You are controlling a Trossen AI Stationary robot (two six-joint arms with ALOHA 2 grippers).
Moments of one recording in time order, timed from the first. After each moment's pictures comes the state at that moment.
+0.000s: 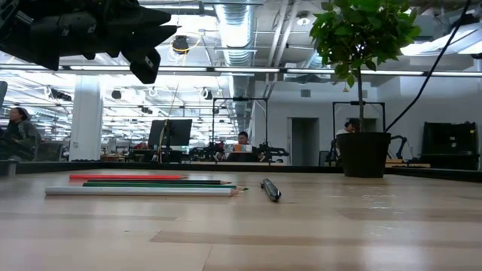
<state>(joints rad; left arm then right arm) -0.08 1.10 0.23 0.93 0.12 -0.30 1.07 1.16 0.97 -0.53 0.27 0.31</state>
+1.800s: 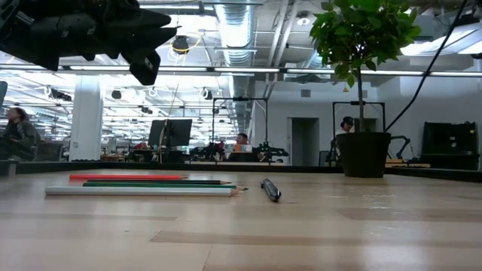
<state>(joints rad) -0.08 1.10 0.23 0.92 0.12 -0.30 1.20 1.16 0.56 -0.29 0.55 0.70</state>
